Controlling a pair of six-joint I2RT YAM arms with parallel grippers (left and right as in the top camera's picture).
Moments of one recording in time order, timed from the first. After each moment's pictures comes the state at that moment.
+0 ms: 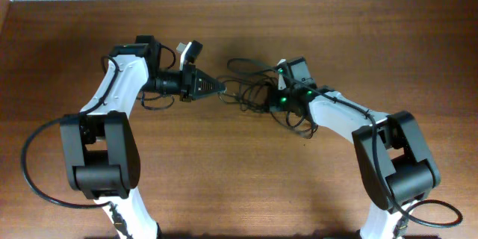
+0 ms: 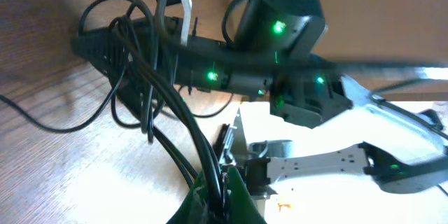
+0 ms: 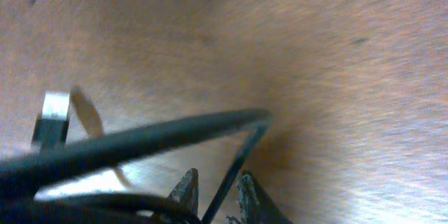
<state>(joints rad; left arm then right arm) 0.01 1.99 1.49 -1.19 1.33 0.34 0.39 1.96 1.12 -0.17 -0.15 0.36</state>
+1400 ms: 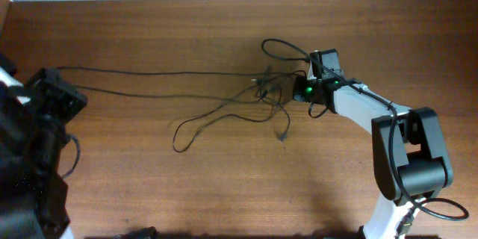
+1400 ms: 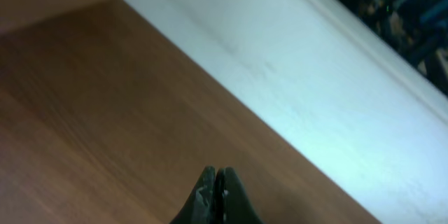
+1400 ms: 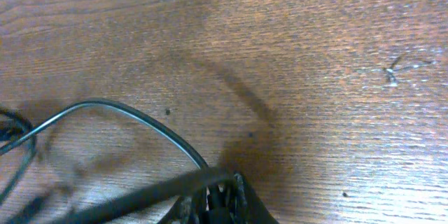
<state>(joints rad) 0.27 1.05 1.65 -1.04 -0.01 -0.55 0.21 1.97 1.13 -0.20 -0.15 0.39</state>
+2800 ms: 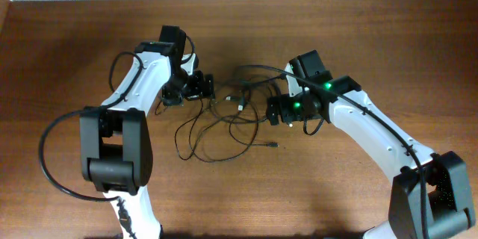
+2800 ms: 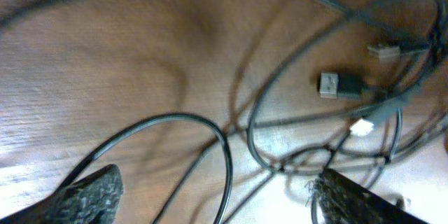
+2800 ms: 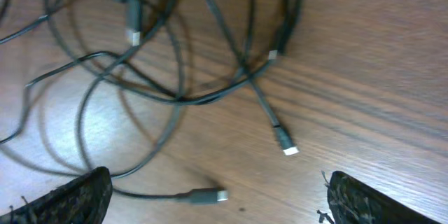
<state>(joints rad) -0.12 2.04 1.54 -0.98 0.25 -0.19 0.40 1.71 1.20 -0.72 -0.21 0.24</state>
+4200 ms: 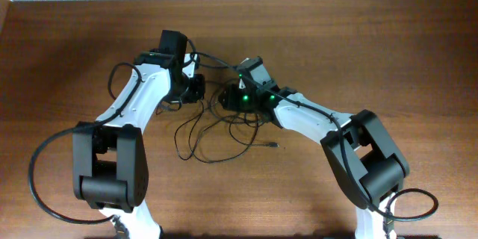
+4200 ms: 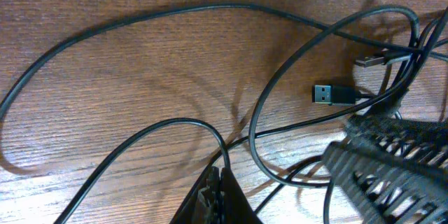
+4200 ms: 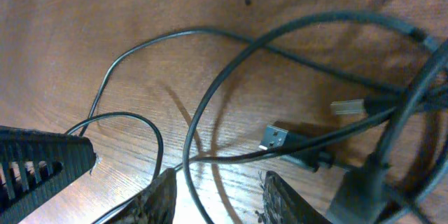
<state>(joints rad) -0.14 1.91 1.39 -0.83 0.18 -0.14 0.61 2.06 1.28 -0.07 -0.28 0.76</state>
